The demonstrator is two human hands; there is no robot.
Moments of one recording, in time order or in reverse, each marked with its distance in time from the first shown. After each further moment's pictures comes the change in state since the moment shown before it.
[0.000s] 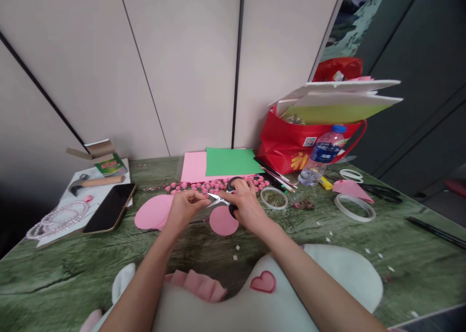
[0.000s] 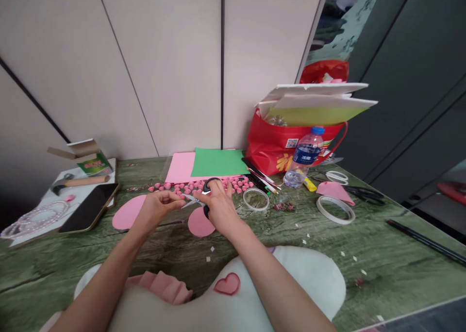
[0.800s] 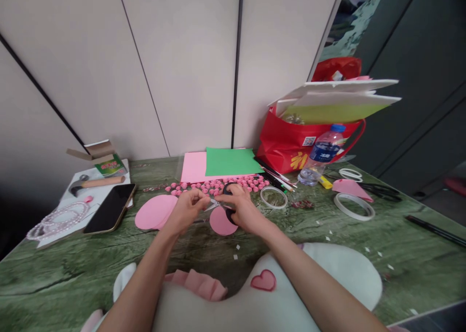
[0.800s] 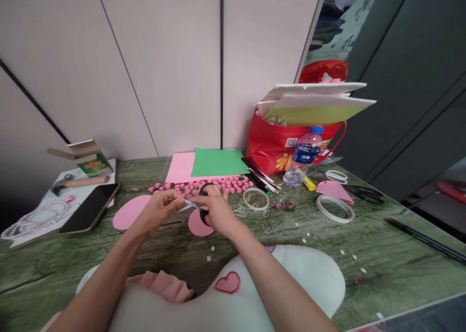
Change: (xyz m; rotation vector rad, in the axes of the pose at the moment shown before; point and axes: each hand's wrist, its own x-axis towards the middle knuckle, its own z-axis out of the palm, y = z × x) left_hand -0.001 0.007 0.002 -0.024 -0.155 0.032; right_hand 0.000 -0.001 0.010 0.213 -0.061 0.031
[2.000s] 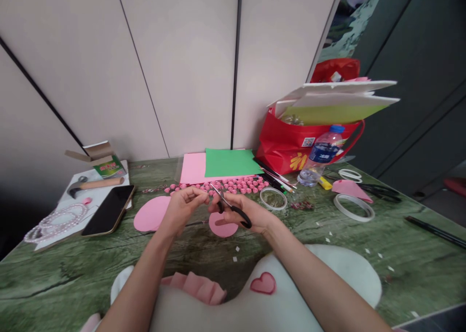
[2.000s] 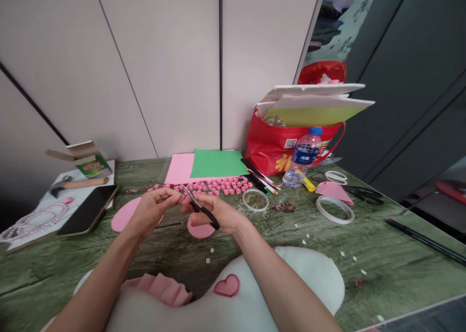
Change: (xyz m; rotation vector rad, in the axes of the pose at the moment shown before) left_hand -0.001 0.005 -0.006 -0.184 0.071 0.033; right_hand -0.001 -0.001 -0.009 1.466 -0.396 0.125
